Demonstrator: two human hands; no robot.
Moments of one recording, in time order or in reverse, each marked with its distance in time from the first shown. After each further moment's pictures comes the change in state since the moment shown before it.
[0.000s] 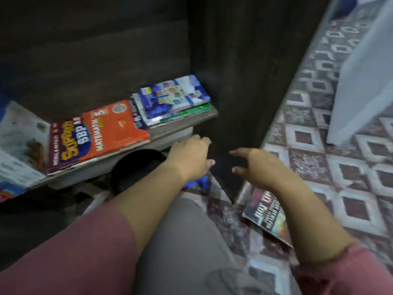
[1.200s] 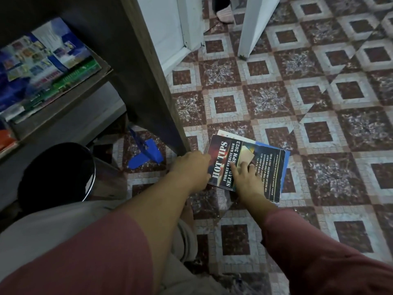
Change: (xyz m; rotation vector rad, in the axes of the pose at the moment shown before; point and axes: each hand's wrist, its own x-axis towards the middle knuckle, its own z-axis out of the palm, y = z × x) left_hand 0.063 0.144 0.169 0.114 -0.422 0.215; right_hand -0.010 0.218 0.249 -0.245 -0.179 0.394
